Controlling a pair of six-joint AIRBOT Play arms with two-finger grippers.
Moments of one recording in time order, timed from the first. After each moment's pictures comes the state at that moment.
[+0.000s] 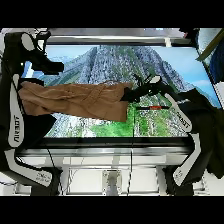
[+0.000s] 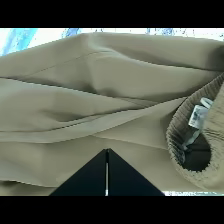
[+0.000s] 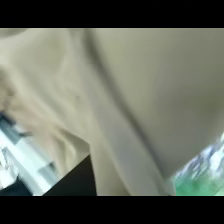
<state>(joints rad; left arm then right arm) -0.07 -1.65 1.96 1.53 -1.48 -1.50 0.14 -1.90 1.51 -0.63 1.24 1.33</state>
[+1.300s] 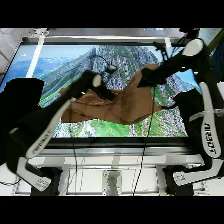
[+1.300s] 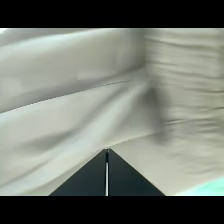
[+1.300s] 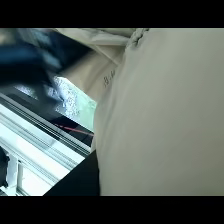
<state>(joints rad) -0.56 -1.68 1.65 1.55 -1.15 -1.50 0.16 -1.56 1.77 -1.00 1.59 1.59</state>
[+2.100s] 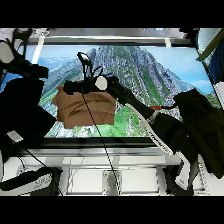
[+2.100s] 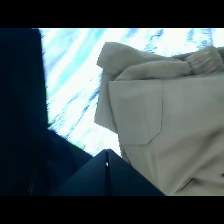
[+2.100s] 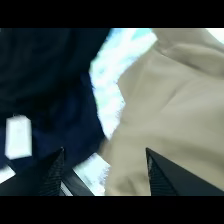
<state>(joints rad) -0.07 -1.27 1.64 1.74 -1.40 -1.50 0.76 -1.94 2.01 -1.05 0.81 1.74</state>
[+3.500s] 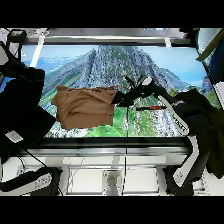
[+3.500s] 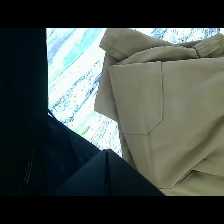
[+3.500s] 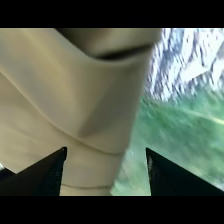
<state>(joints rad) -0.04 -1.25 1.61 1.72 -1.42 -1.50 0.25 -1.92 1.50 -0.66 1.21 1.34</state>
